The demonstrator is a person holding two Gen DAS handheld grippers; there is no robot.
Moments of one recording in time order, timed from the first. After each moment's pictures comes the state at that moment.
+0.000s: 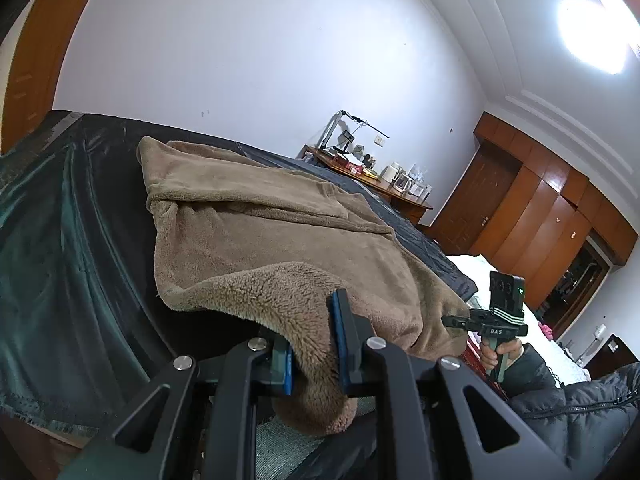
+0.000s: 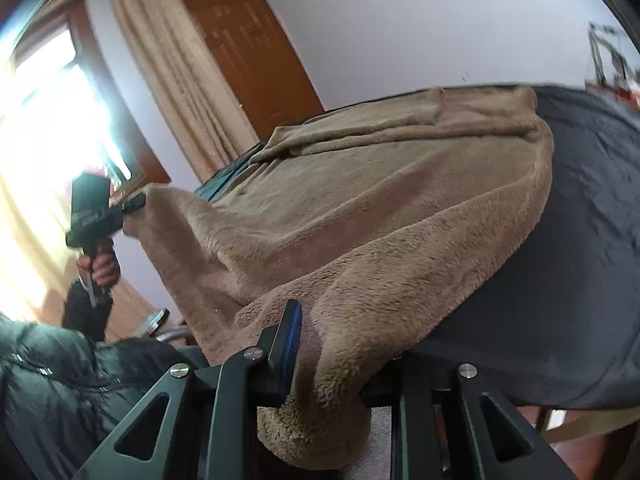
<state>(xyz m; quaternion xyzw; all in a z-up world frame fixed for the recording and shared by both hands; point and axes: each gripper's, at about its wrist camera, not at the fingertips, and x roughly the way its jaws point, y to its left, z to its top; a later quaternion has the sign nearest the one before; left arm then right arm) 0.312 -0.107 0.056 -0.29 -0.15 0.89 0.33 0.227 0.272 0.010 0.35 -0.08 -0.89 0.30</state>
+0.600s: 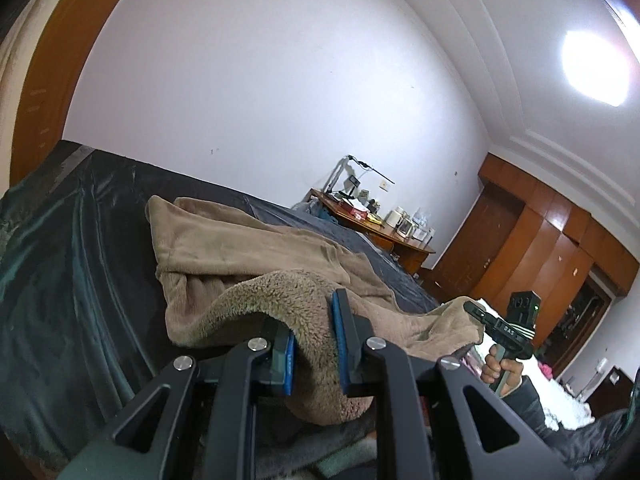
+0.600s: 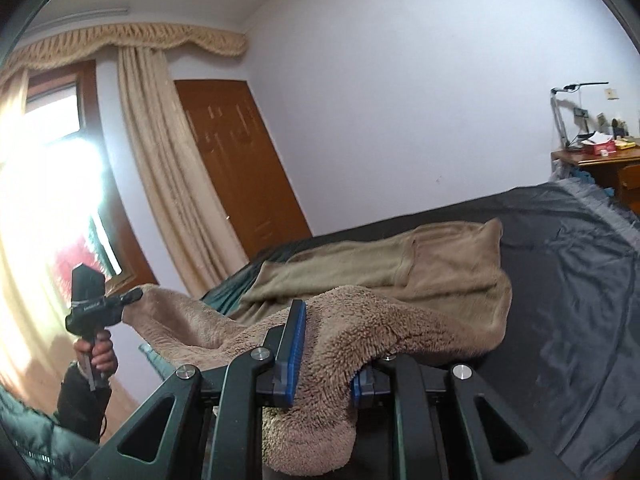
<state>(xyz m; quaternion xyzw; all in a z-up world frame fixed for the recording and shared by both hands) 0.280 -0.125 0.106 -0.23 -0.20 0.90 0.31 0.207 0.307 0.102 0.17 -0.15 -0.95 0.23</state>
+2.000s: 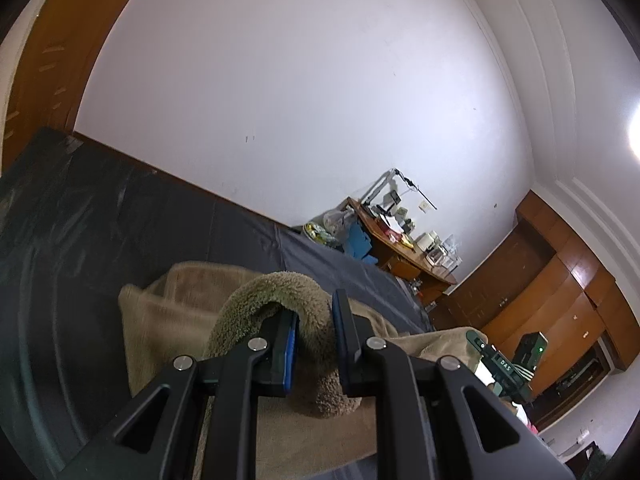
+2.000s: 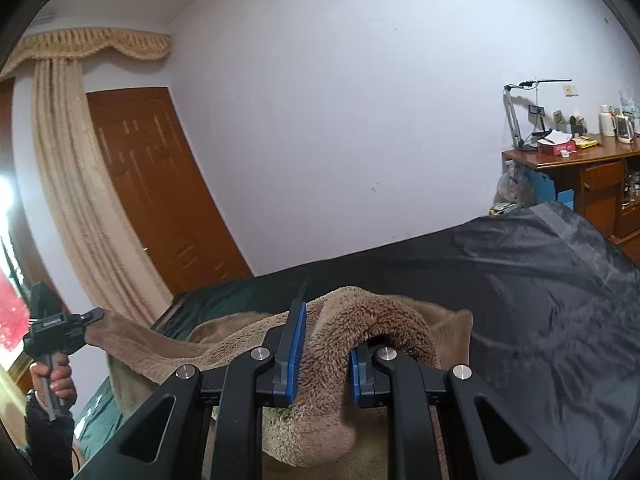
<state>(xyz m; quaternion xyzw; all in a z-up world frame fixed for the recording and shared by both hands) 0.027 -0.105 0.144 -0.28 -0.27 0.89 0.25 -0.014 0.330 0.150 0.21 -0.17 -0.96 0.10</state>
